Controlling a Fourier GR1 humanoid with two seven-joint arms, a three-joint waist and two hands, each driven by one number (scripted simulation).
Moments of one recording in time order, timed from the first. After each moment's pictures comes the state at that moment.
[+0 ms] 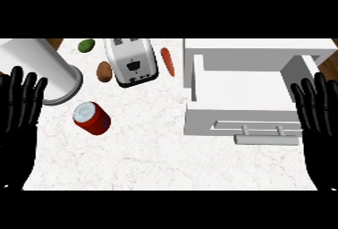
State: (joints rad) left arm -0.02 0.11 0.02 -2.10 0.00 -0.02 -0.03; right arm 0.01 -0.07 0.02 -2.10 -0.04 0.02 -0.02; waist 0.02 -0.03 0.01
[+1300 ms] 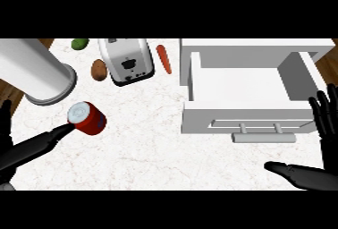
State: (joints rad) left arm -0.02 0.04 0.19 -2.05 -0.16 0.35 0.43; right arm 0.08 -0.09 -0.12 -2.06 -0.06 -0.02 0.18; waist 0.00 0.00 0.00
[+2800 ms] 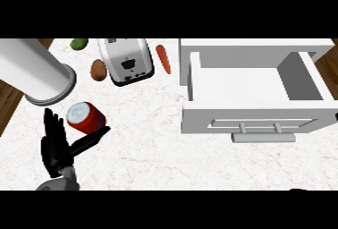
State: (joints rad) left arm -0.05 0.01 0.18 -1.34 0.03 0.49 -0.14; right arm 0.20 -0.08 -0.22 -2.20 -0.11 0.08 0.19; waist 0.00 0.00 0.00
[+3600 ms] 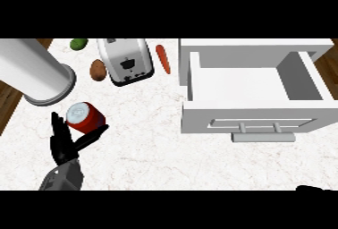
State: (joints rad) left arm -0.27 0.08 0.36 -0.76 0.20 0.40 -0.48; right arm 0.15 -0.09 -0.26 -2.21 -0.13 0.09 0.25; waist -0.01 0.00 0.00
